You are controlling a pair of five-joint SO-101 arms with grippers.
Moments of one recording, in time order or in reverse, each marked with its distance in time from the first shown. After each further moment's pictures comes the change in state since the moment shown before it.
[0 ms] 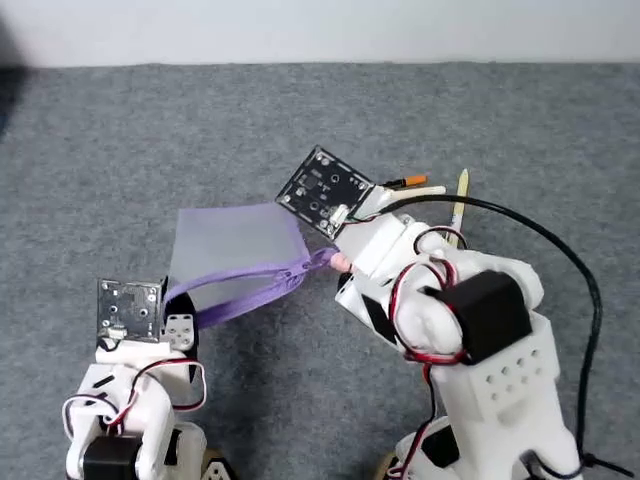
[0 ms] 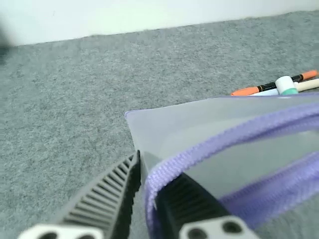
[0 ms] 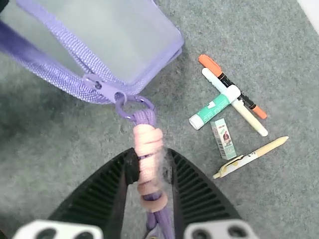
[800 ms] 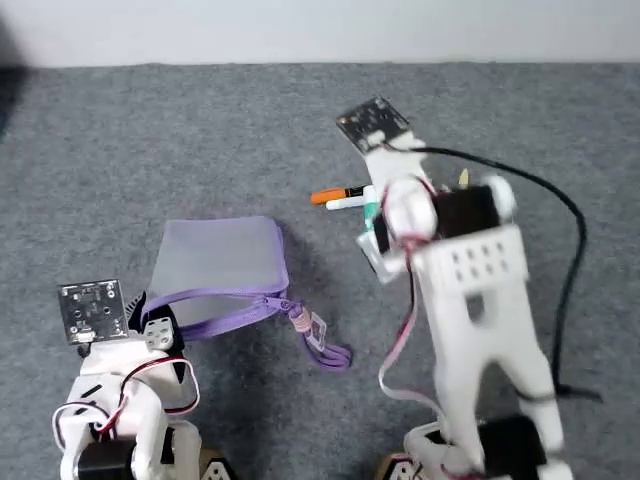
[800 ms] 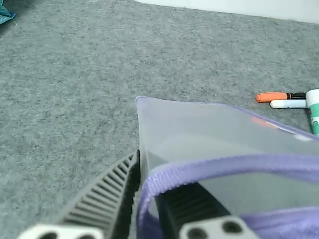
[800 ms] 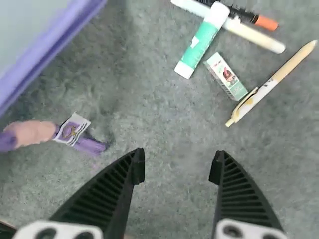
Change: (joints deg) left arm -6.9 0.0 -1.8 4.9 8.7; right arm 12.7 22.4 -3.3 0.0 -9.6
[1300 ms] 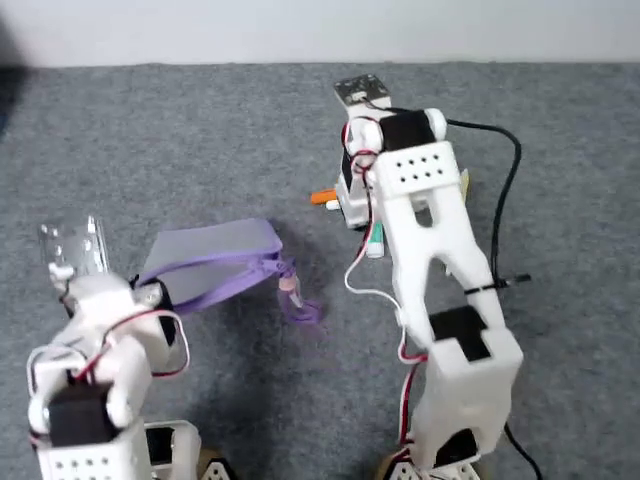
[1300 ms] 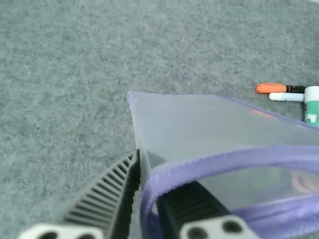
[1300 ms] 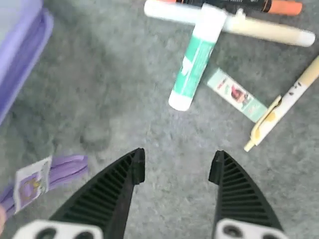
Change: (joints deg) left arm 0.0 31.8 -22.4 1.9 3.4; right arm 0.4 36.3 -27.3 0.0 -13.2
